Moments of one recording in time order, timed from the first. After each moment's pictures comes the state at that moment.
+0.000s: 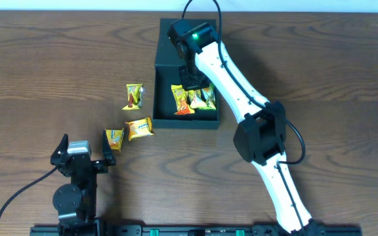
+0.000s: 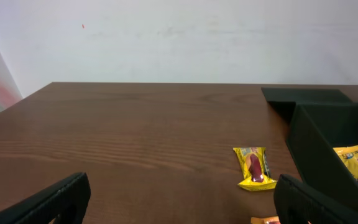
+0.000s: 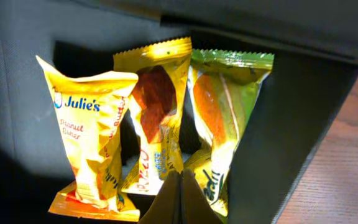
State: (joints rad) left arm 0.14 0.01 0.02 -0.10 0.05 0.04; right arm 0.56 2.53 2.50 -1.51 0.11 0.40
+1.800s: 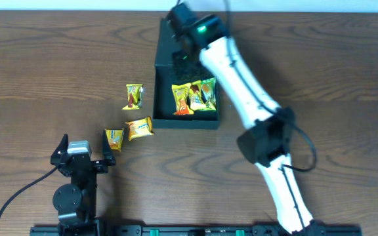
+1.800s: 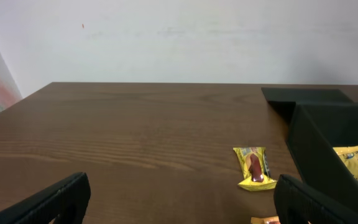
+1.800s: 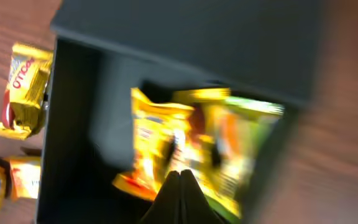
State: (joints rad) left arm 0.14 0.01 0.02 -0.10 0.05 0.04; right arm 0.52 2.43 2.62 -1.49 0.00 0.30
